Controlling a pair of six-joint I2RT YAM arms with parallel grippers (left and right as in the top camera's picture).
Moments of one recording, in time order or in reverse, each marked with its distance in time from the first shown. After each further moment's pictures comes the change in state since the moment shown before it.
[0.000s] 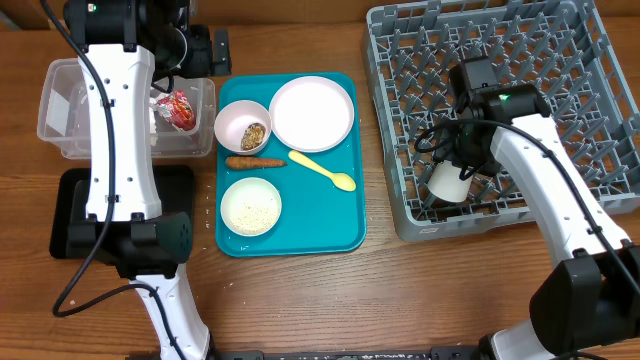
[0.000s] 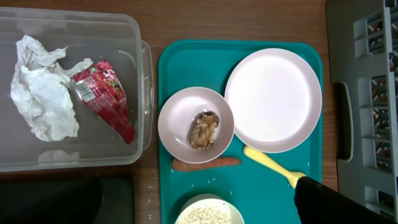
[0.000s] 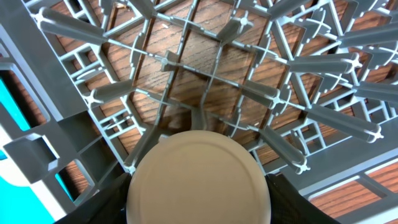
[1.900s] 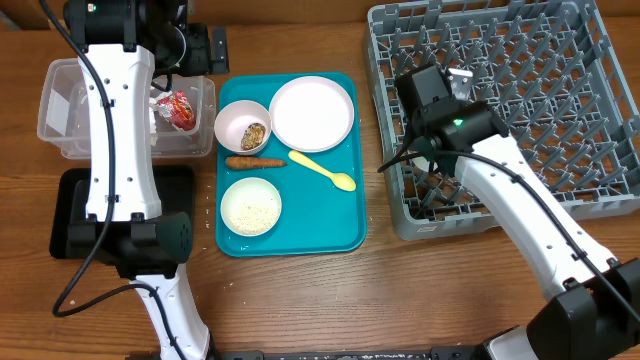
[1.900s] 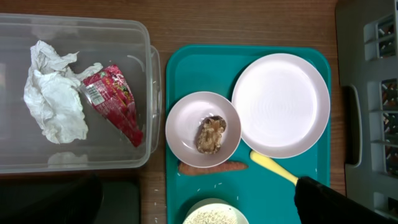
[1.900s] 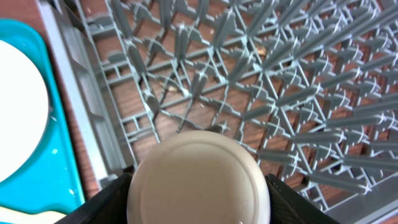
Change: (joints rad) left arm 0.000 0.000 0.000 0.014 -0.029 0.000; right arm 0.218 -0.058 -0.044 0.213 0.312 0.072
